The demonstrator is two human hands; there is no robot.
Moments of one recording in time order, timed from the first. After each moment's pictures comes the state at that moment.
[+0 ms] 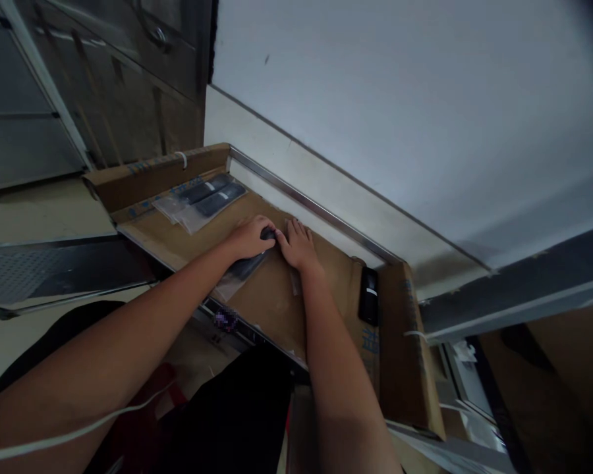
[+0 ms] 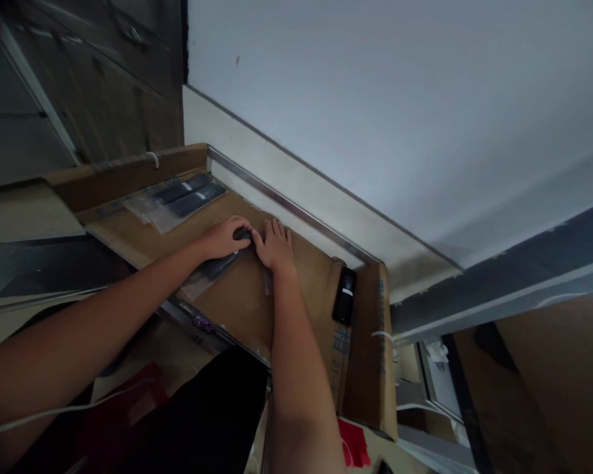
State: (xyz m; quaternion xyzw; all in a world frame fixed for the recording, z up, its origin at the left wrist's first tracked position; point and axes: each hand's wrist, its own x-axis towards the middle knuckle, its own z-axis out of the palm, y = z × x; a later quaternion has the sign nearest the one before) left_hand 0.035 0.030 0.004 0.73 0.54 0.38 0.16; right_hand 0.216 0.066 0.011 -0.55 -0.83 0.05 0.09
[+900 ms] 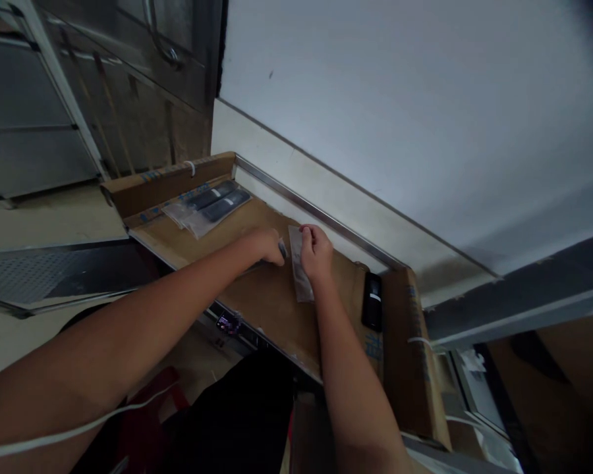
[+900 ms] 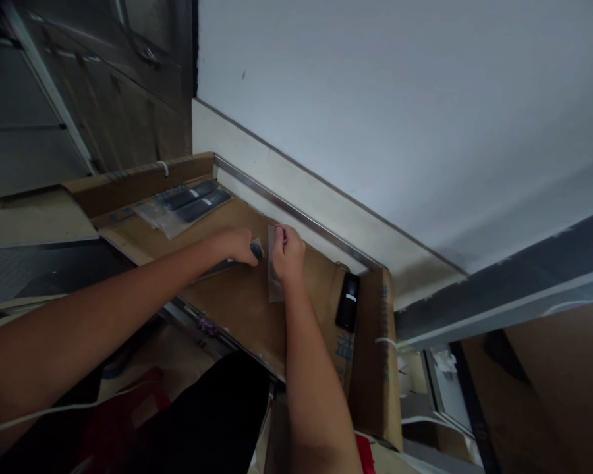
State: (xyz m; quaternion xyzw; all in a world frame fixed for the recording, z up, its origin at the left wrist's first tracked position) left_hand 0.061 0.034 0.051 0.71 0.67 0.09 0.20; right_hand 0.227 0.039 0.038 -0.48 -0.76 0.10 0.43
